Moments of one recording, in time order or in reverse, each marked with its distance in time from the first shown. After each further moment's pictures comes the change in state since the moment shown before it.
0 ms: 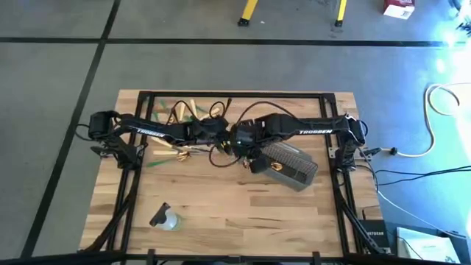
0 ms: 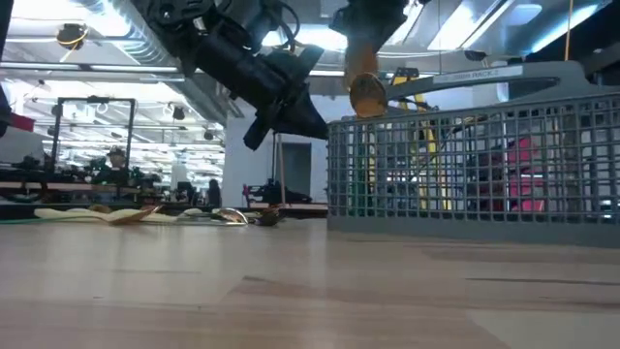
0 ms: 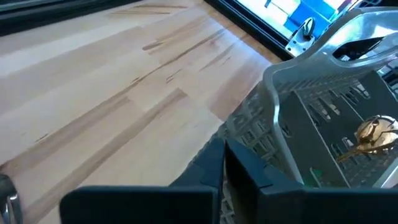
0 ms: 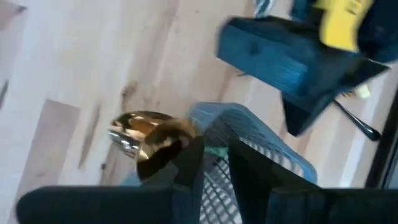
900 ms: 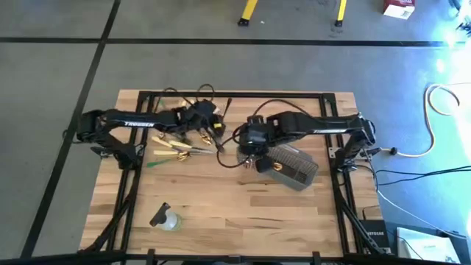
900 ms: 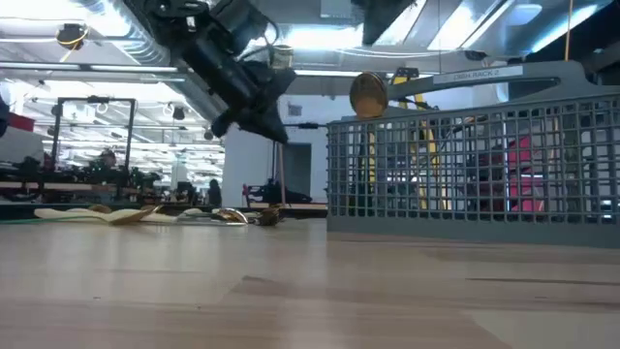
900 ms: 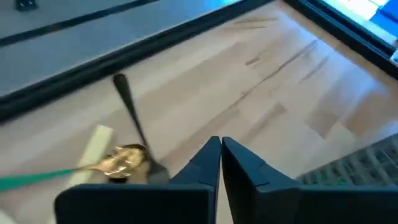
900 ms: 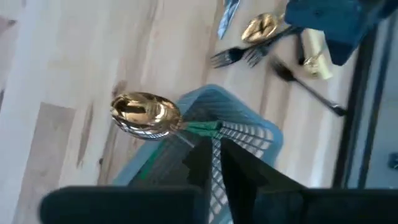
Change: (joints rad) left arm 0.184 -0.143 0.001 -0.306 -0.108 0.123; right arm 0.040 -0.112 0.000 -0.035 0.093 0.094
